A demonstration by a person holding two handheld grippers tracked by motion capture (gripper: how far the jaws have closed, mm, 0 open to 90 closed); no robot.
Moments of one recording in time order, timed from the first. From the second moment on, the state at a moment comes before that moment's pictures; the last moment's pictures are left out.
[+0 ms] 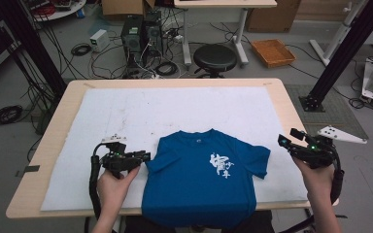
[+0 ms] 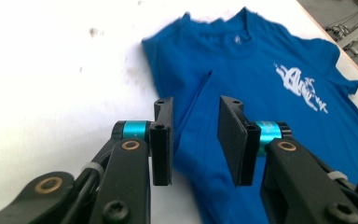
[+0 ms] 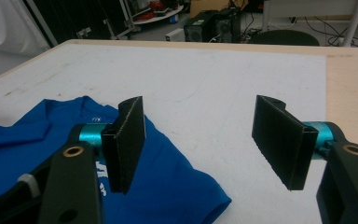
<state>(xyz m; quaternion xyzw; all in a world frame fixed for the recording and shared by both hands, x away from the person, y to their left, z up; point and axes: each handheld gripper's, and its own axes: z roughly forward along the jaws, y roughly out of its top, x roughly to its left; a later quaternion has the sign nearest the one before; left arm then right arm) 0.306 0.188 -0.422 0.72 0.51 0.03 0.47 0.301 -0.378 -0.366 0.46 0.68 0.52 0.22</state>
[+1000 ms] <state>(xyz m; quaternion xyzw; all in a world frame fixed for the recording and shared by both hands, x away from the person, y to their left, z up) 0.290 0.128 -0.425 0.81 0.34 -0.03 0.48 0.301 -0.377 -0.367 0.46 0.68 0.52 0.21</state>
